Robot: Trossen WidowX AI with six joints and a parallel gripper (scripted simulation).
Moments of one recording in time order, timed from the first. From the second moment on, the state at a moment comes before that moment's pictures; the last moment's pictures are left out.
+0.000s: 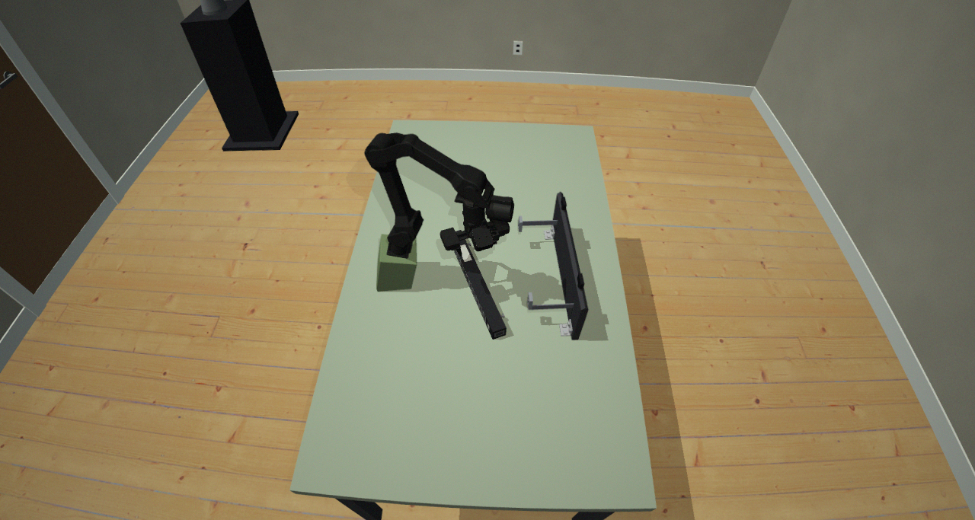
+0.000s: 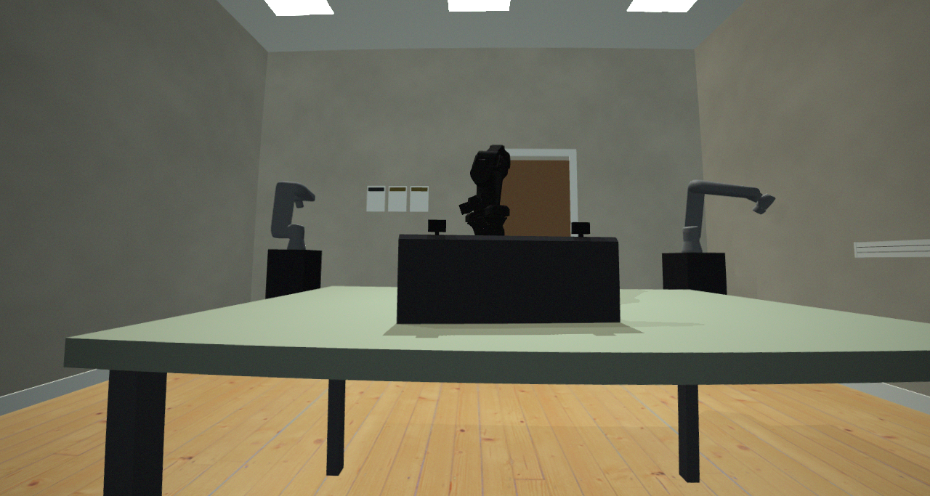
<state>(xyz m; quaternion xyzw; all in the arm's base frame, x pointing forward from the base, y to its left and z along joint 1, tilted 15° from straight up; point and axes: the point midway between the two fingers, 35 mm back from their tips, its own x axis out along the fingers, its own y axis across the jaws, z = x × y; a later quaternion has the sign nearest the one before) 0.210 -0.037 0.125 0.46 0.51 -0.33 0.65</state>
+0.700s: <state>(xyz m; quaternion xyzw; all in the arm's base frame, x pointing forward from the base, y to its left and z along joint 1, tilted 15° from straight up) 0.227 -0.030 0.033 0.45 0.52 -0.34 0.64</state>
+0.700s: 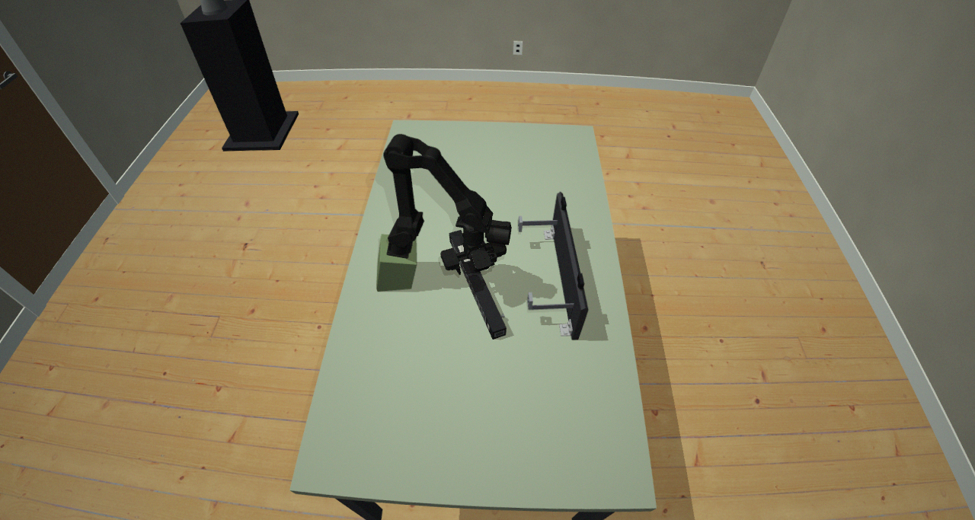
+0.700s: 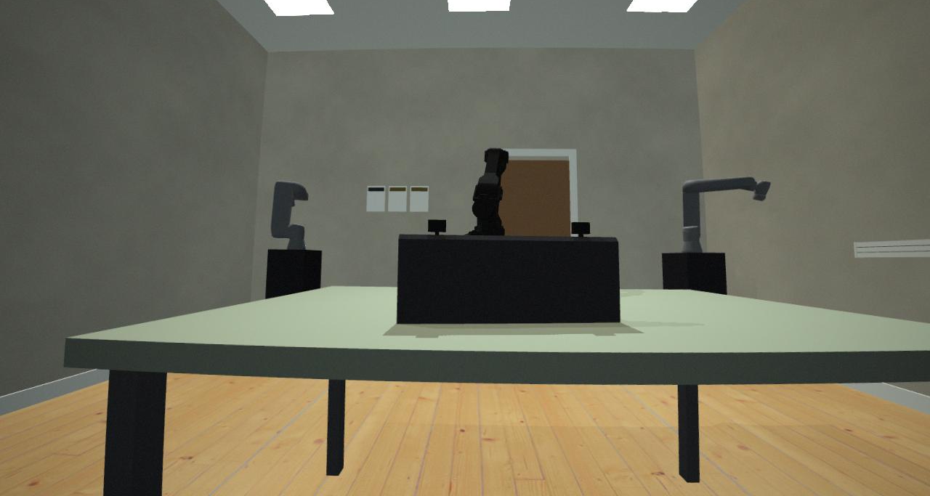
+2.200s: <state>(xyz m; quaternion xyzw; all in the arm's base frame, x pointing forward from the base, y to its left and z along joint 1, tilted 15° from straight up) 0.250 -0.029 -0.035 0.45 0.51 -0.33 0.65</state>
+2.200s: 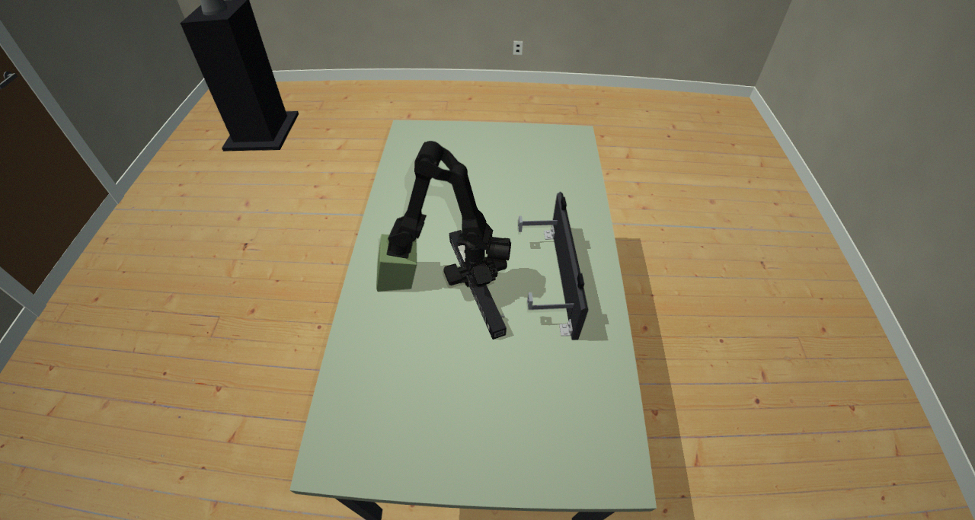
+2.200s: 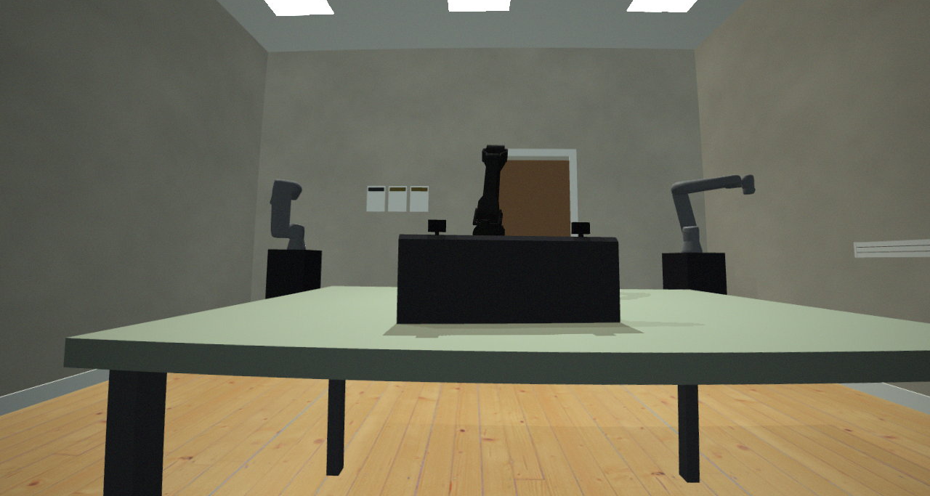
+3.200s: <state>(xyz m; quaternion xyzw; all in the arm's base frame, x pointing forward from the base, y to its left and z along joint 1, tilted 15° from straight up) 0.249 -0.033 0.002 0.45 0.51 -0.34 0.65</state>
